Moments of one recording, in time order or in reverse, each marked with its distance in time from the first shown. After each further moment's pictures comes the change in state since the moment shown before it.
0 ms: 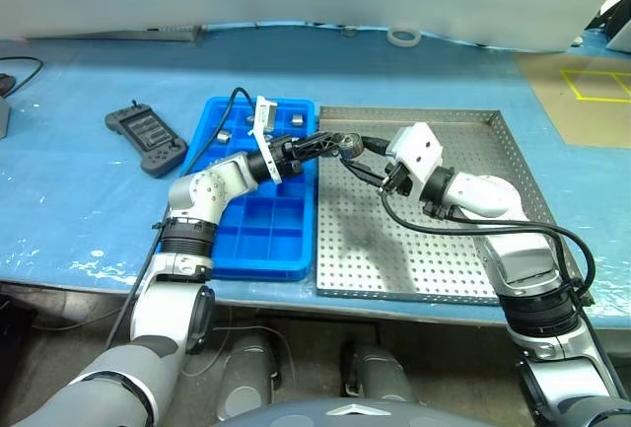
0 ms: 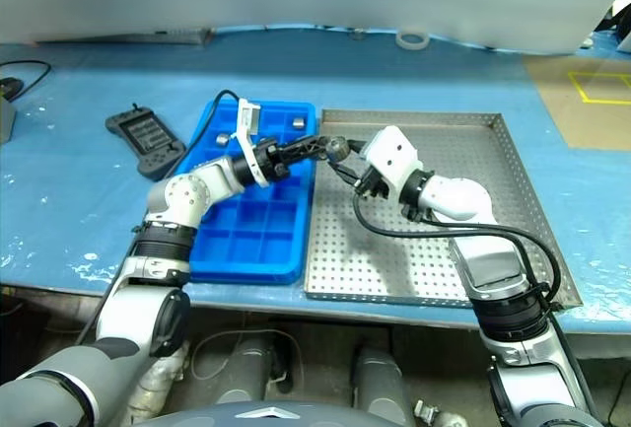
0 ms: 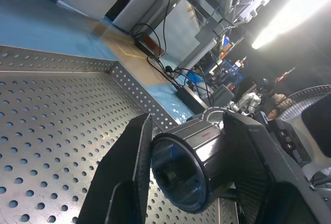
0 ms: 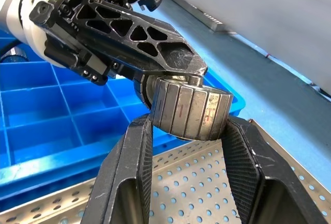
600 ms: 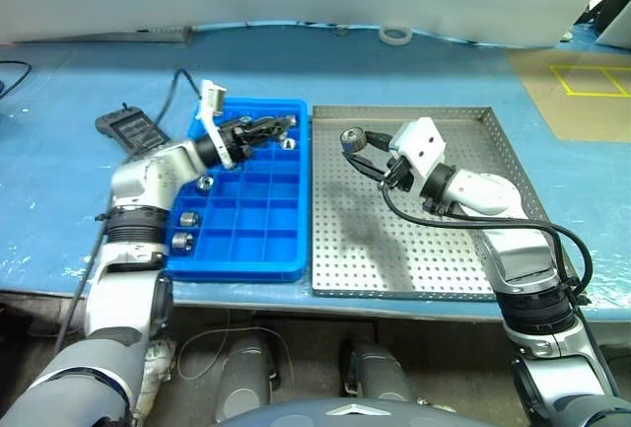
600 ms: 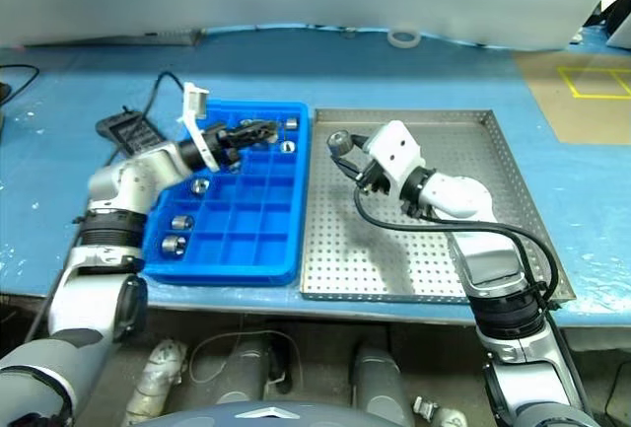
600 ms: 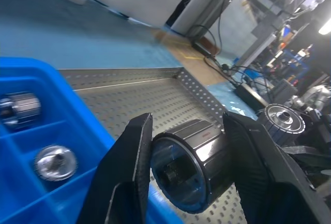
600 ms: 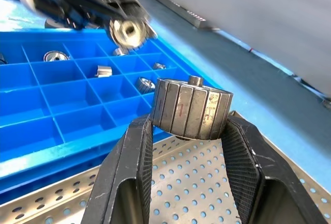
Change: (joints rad) left arm -0.034 0.293 0.047 0.080 0.059 -0.037 -0.048; right arm 0.009 0.006 -0.021 0.006 -0.001 0.008 -0.016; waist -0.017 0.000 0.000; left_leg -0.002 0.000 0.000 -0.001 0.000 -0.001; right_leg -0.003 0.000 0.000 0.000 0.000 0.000
